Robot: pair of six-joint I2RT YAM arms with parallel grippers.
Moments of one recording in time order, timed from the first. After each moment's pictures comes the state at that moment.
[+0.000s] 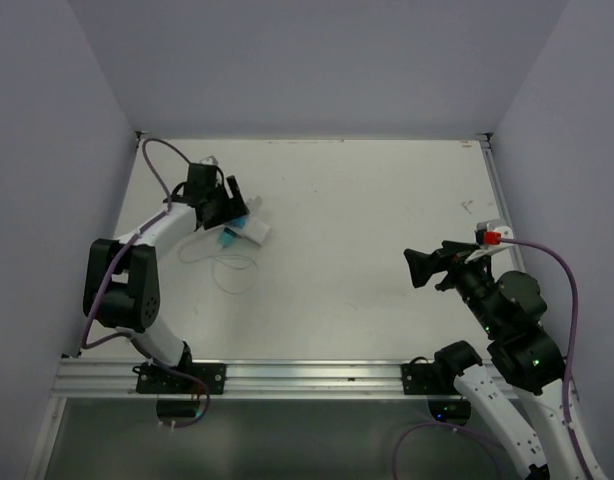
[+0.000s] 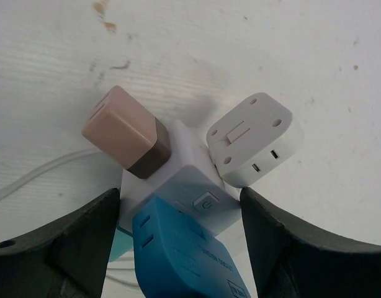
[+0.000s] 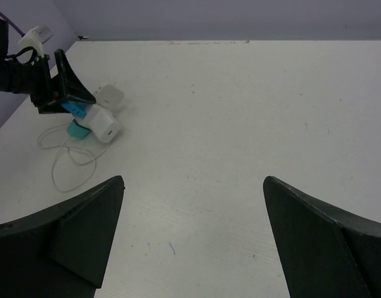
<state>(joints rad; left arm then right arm) -0.13 1.66 1.08 -0.28 0.04 -0.51 0.40 0.34 0.78 -0.54 0.04 0.25</state>
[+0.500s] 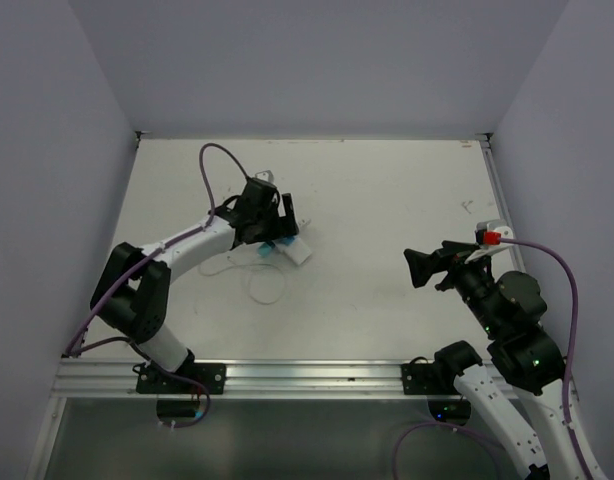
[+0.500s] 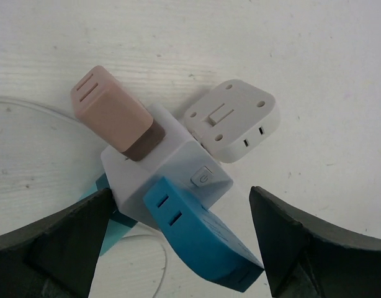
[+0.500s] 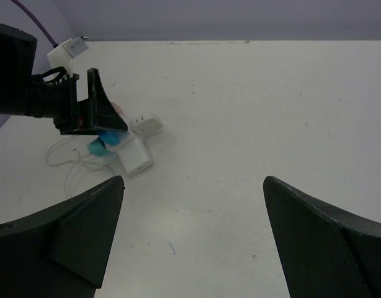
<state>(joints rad) -0.50 1.63 1.07 -0.30 -0.05 -0.65 0.40 0.34 0.78 -0.54 0.04 0.25</state>
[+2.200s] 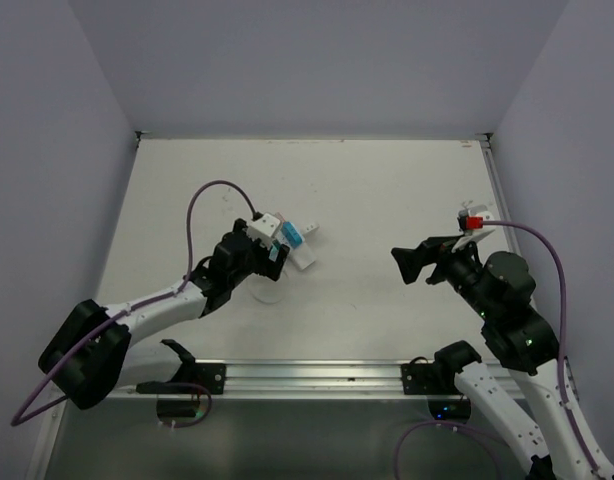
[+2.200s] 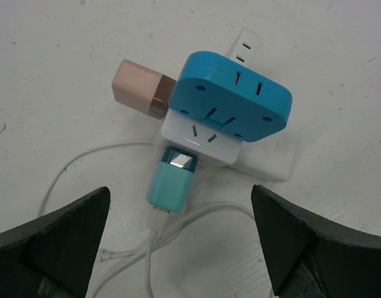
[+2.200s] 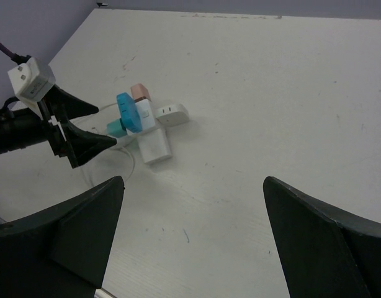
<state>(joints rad) -0.63 1.20 0.50 0.26 -0.11 0.01 0.40 0.47 0.82 -0.55 -0.06 0.25</state>
